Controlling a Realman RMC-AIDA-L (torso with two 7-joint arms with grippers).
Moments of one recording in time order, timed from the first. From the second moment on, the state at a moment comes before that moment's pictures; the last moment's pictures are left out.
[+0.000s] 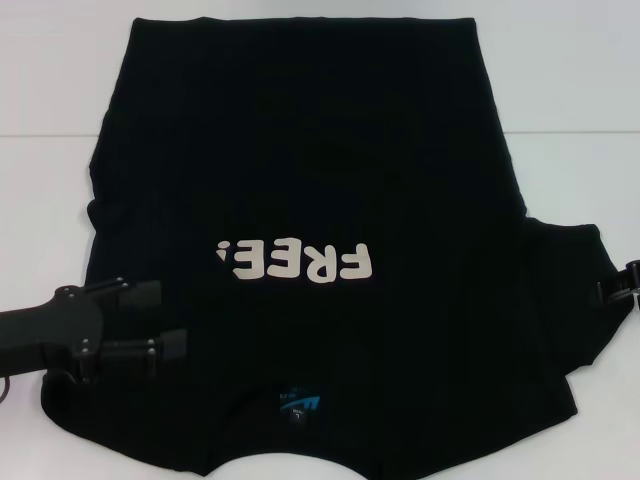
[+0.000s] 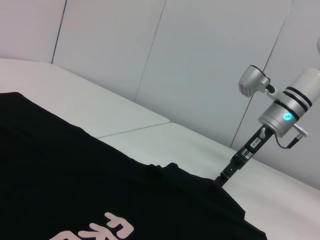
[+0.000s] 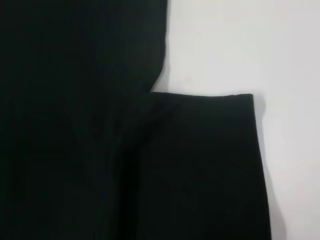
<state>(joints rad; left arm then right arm) -0.42 -1.99 0.49 0.65 2.07 1.76 -1.38 0.79 1.97 -0.65 -0.71 -2.88 -1.31 2.63</state>
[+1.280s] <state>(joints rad) -0.42 -1.99 0.49 0.64 2.07 1.76 -1.39 0.81 1.98 -0.71 -0.70 -2.87 -1.27 2.62</state>
